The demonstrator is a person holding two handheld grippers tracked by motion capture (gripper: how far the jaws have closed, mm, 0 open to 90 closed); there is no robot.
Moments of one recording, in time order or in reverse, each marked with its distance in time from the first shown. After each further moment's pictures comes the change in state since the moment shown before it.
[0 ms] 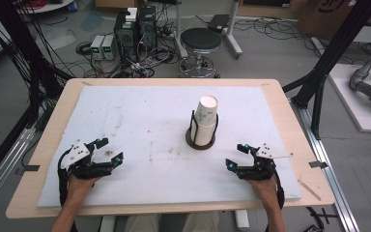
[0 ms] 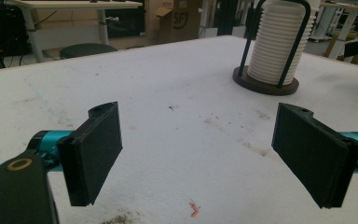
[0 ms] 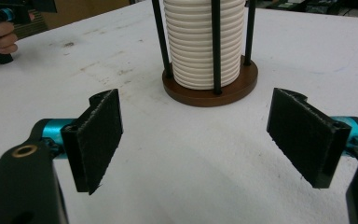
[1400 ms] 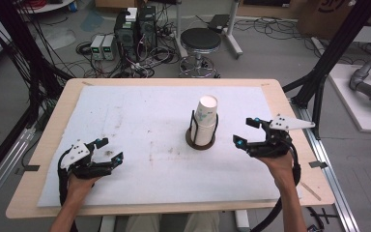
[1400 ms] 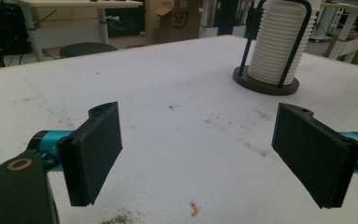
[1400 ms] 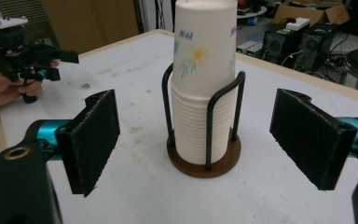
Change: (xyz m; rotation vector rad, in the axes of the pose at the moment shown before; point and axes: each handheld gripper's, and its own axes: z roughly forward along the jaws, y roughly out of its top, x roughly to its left) left arm 0.000 0.000 0.001 0.002 0.001 -0.004; right arm 0.007 0.112 -0.033 -0.008 0.010 -0.070
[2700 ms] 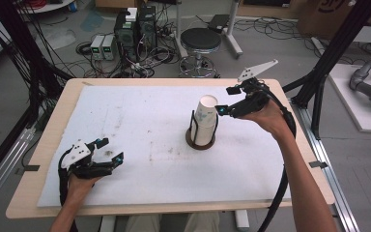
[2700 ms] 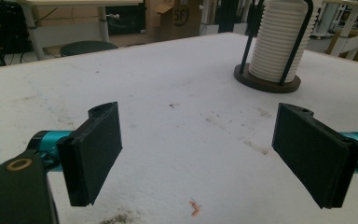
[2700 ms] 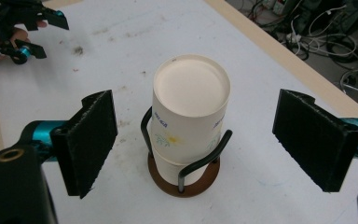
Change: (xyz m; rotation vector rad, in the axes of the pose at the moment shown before) left arm -0.001 0.000 0.001 0.013 0.003 0.006; right arm -0.025 0.115 0.067 0.362 0.084 -0.150
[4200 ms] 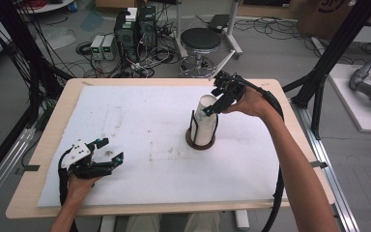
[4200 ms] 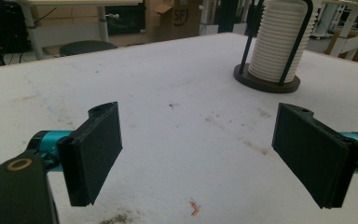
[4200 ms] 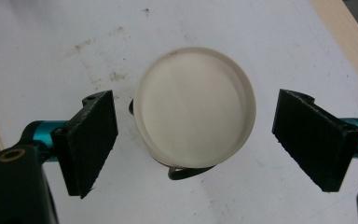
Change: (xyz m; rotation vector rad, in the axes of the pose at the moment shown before) left arm 0.000 0.000 0.000 -0.002 -0.002 -0.002; right arm -0.007 0.043 0.053 0.359 0.052 -0.109
